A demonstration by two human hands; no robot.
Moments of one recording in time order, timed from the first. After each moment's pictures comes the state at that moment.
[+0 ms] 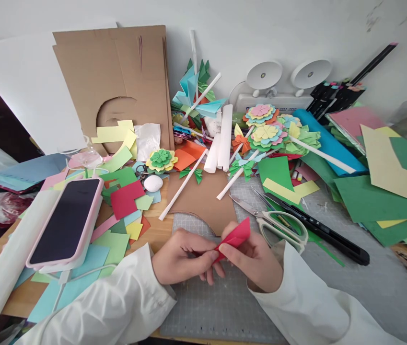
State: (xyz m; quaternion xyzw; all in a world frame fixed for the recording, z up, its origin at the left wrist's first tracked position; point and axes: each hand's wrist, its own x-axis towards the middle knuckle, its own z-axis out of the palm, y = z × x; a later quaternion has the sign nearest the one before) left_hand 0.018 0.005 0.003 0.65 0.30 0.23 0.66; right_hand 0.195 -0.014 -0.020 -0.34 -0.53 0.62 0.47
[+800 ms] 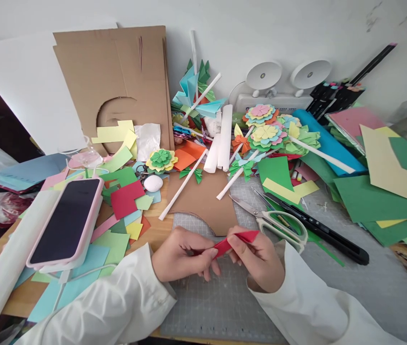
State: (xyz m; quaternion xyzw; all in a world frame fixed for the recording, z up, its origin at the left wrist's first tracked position) left_hand 0.014 0.006 -0.001 0.68 0.32 0.22 0.62; right_hand 0.202 -0.016 -0.021 -0.40 -0.61 0.53 0.43
